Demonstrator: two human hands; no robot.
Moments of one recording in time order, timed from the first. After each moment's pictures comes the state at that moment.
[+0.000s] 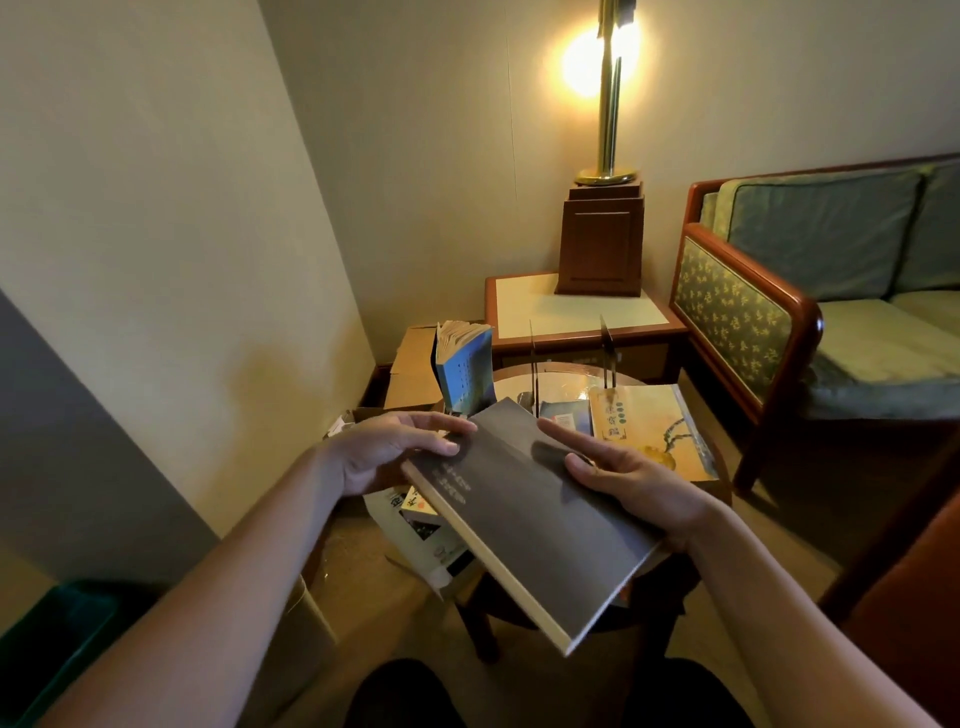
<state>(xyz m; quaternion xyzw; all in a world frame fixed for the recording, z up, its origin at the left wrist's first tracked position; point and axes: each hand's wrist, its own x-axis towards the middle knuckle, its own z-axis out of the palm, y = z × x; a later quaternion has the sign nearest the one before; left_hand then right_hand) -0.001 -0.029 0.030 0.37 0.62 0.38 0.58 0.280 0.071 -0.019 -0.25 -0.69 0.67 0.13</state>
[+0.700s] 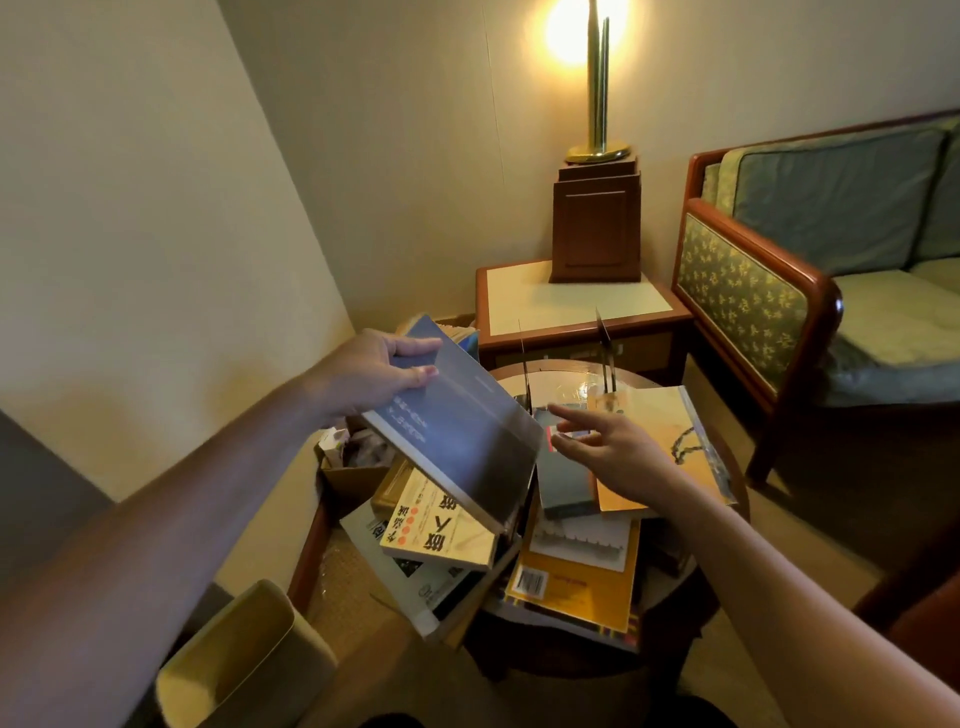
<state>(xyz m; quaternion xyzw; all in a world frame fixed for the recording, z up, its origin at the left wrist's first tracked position) -0.015 0.053 0.077 0.52 0.76 0.28 0.27 0.241 0.159 -0.055 -0.37 -0.76 0.49 0.21</state>
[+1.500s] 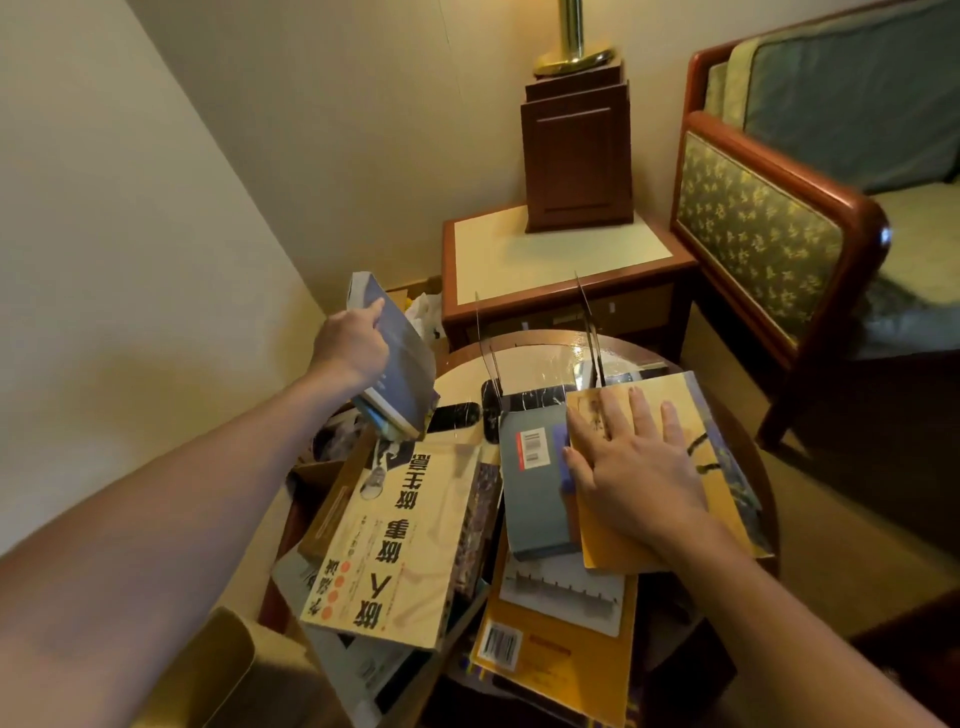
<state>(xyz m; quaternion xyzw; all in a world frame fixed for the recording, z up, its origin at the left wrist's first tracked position) -0.075 0.241 -0.037 0.50 0.85 0.14 -0.01 0.239 0.250 -0.149 -0.49 -0.87 0.05 0.01</state>
